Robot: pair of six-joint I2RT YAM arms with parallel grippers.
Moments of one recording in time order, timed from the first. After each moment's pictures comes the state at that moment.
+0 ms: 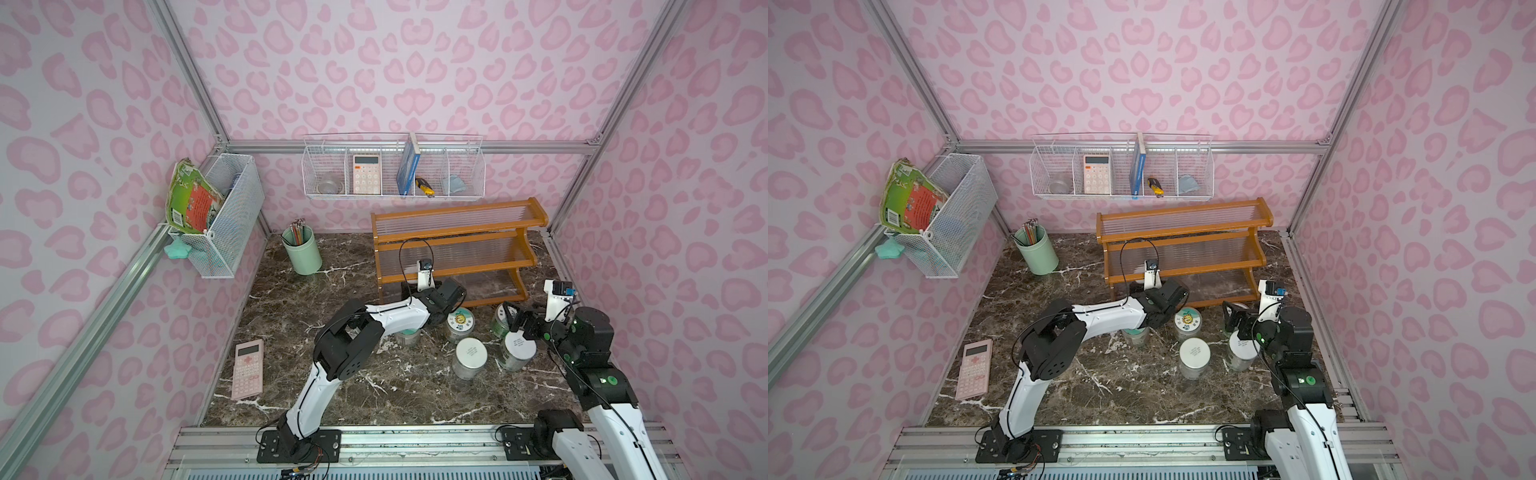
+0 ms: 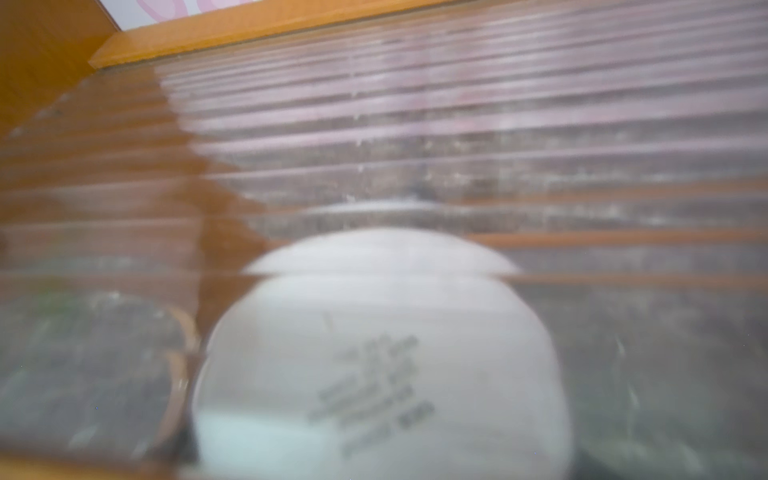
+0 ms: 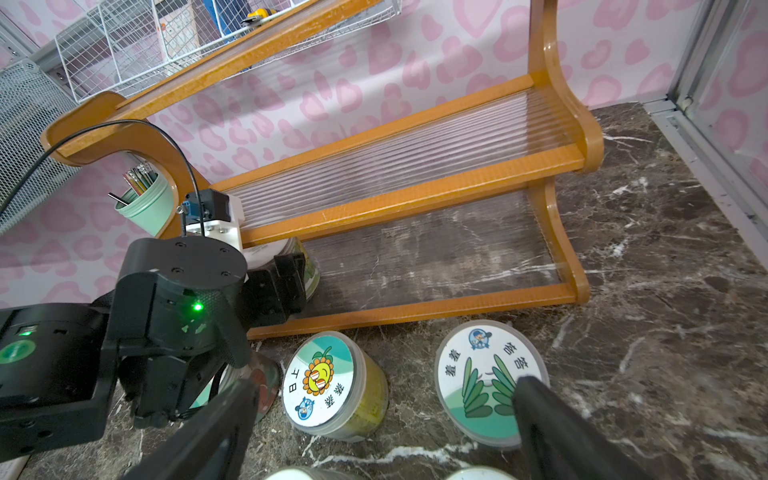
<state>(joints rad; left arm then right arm) -0.88 2.20 1.57 -0.25 -0.96 -0.62 0.06 0.58 0.59 -0.37 -0.30 0.26</state>
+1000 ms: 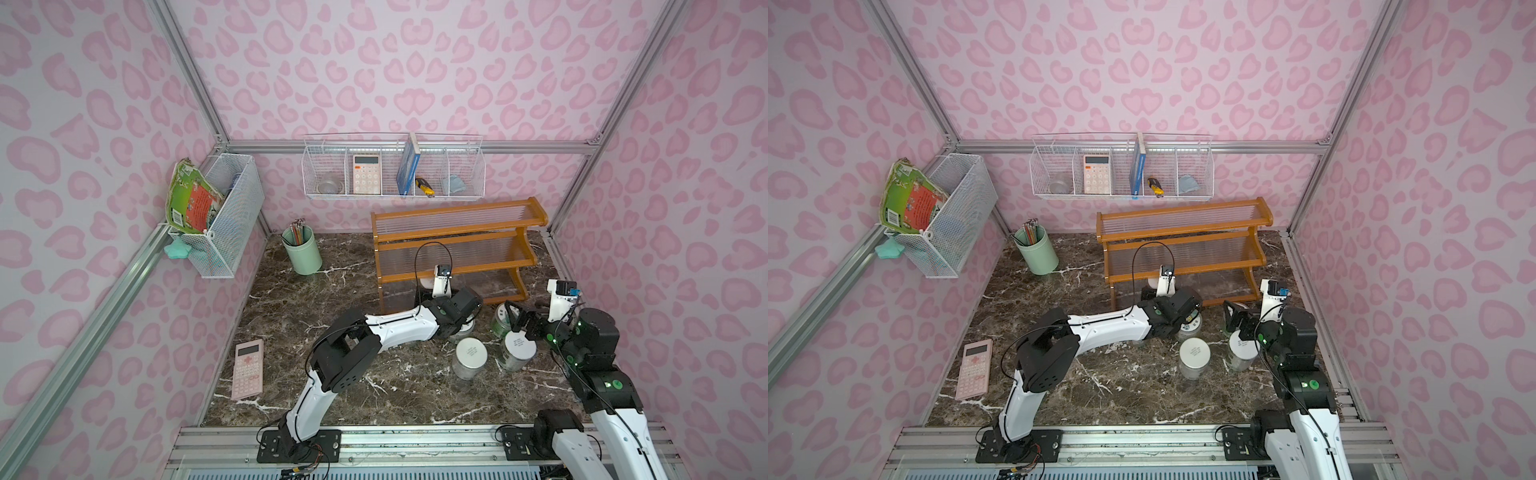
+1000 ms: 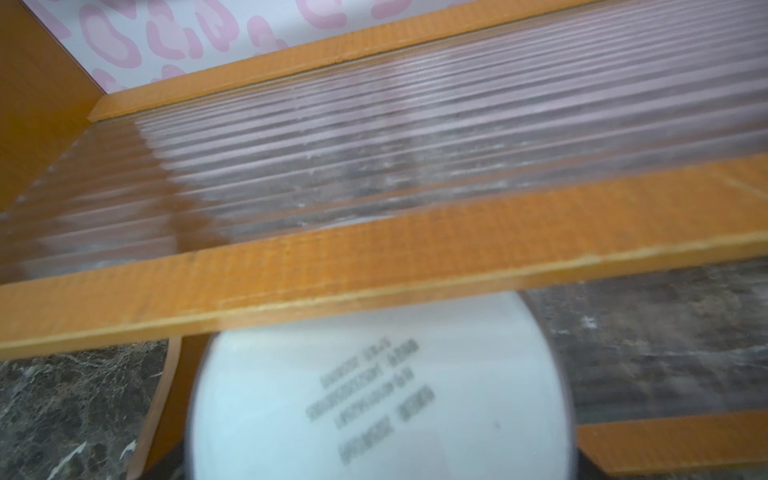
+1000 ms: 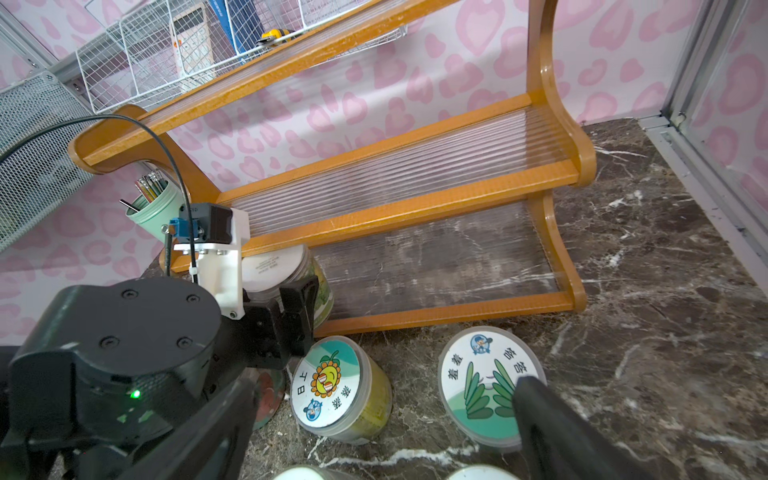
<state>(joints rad) -0.99 2.12 1.57 -0.30 -0.94 -0.58 0.06 0.56 0.62 -0.40 -0.30 0.26</state>
